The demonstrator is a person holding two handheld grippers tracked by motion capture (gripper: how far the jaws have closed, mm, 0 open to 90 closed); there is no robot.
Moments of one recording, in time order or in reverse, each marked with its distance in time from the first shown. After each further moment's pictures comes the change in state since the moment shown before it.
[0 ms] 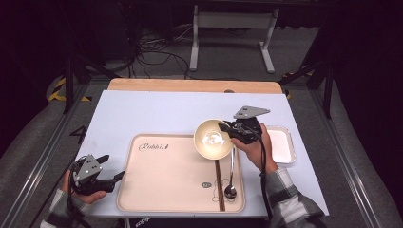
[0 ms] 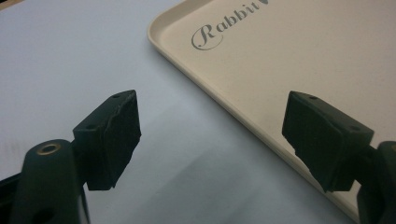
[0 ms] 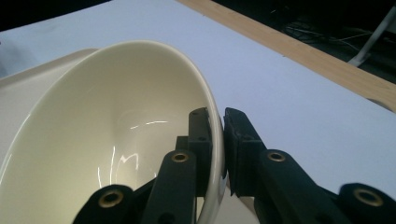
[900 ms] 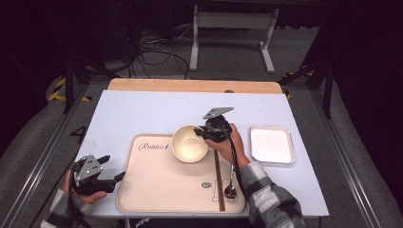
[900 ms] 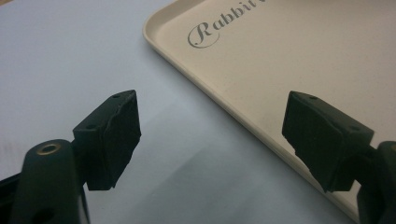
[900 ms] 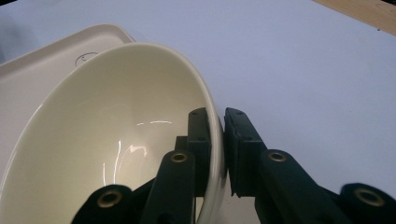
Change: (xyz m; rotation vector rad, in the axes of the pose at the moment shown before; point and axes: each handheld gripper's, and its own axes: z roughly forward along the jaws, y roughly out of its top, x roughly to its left) left arm 0.000 -0.001 0.002 0.004 -0.012 0.004; right arm 0.022 0.006 0.083 0.118 0.108 0.025
